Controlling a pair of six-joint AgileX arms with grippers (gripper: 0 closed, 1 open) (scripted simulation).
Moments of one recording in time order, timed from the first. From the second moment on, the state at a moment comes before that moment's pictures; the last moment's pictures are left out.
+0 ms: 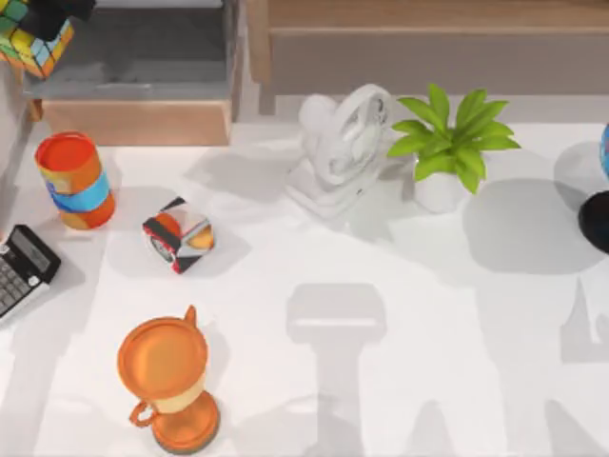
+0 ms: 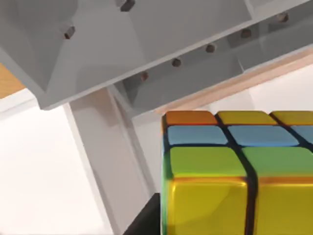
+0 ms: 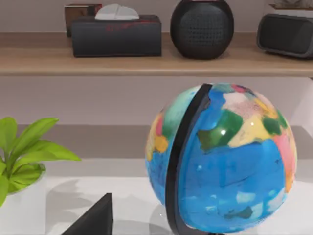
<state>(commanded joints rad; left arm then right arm) -0.09 2.01 2.04 -1.12 -0.06 0.37 0.00 0.00 0.00 0.00 0.00 0.00</state>
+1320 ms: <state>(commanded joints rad) -0.82 2.24 1.41 1.00 -0.72 0.16 0.00 0.00 0.00 0.00 0.00 0.00</state>
